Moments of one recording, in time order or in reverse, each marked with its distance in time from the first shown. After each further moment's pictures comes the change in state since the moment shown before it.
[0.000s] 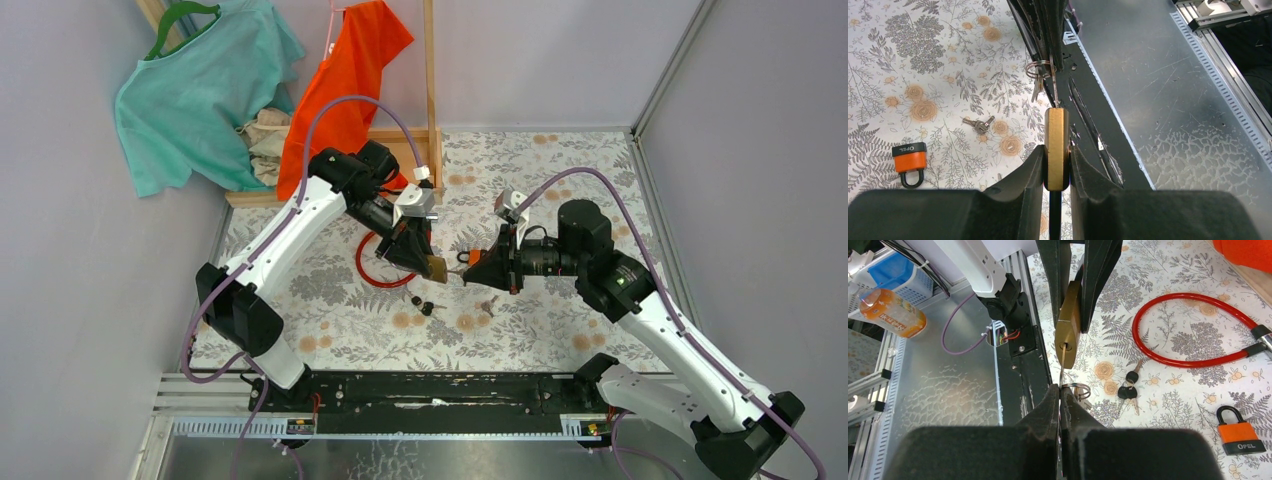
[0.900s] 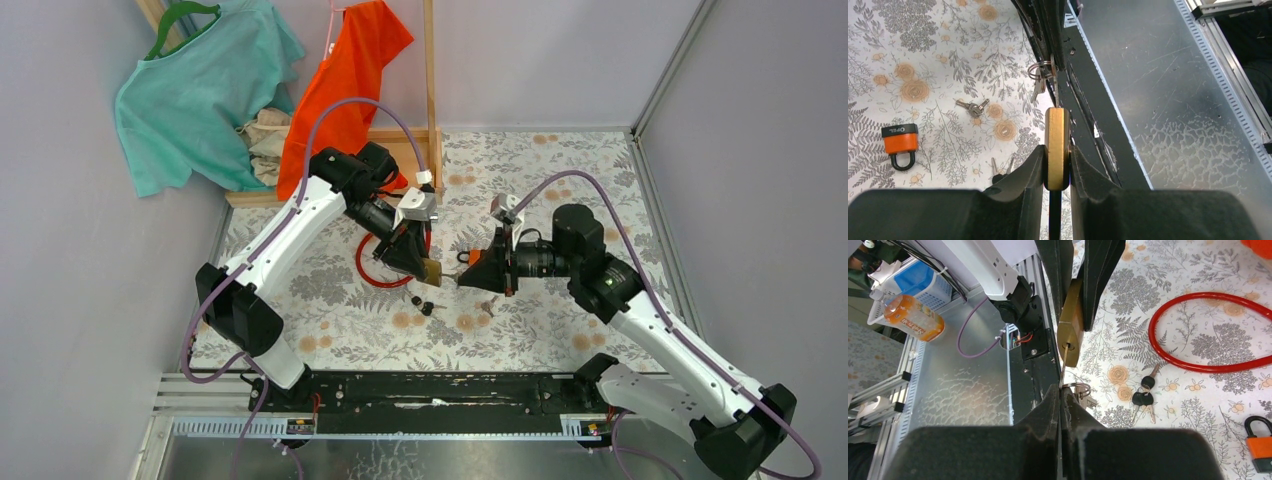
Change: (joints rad) left arm -0.002 0.001 0.005 -0.040 -0.074 -0.002; right arm -0.001 0.027 -0.071 0.122 -0.057 0.080
